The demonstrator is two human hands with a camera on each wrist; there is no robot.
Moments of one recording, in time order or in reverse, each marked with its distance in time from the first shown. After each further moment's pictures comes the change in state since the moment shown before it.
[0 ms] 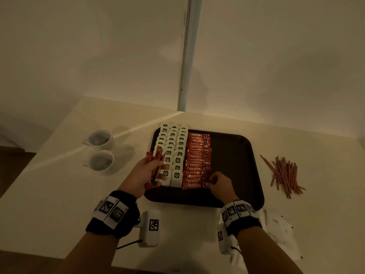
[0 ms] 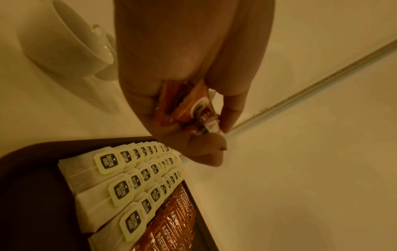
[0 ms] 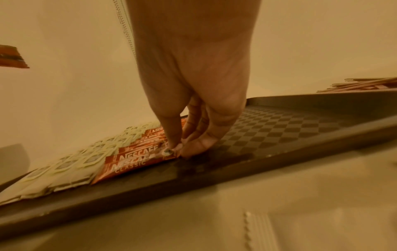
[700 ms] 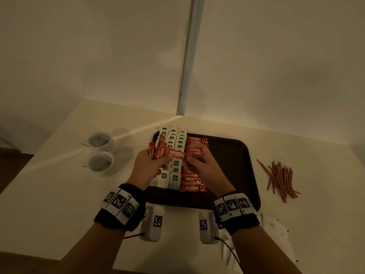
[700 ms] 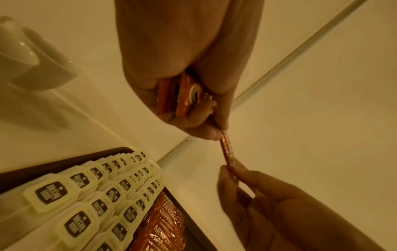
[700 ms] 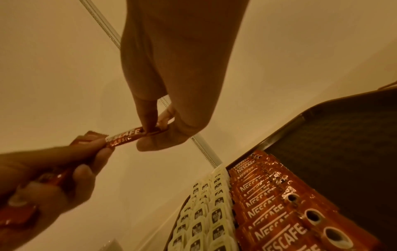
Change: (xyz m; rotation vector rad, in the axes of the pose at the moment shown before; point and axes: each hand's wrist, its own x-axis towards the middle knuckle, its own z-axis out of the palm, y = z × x) left_hand 0.006 0.011 0.012 0.203 0.136 0.337; right_hand -0.045 -0.101 -0.022 0.816 -0.275 -0.337
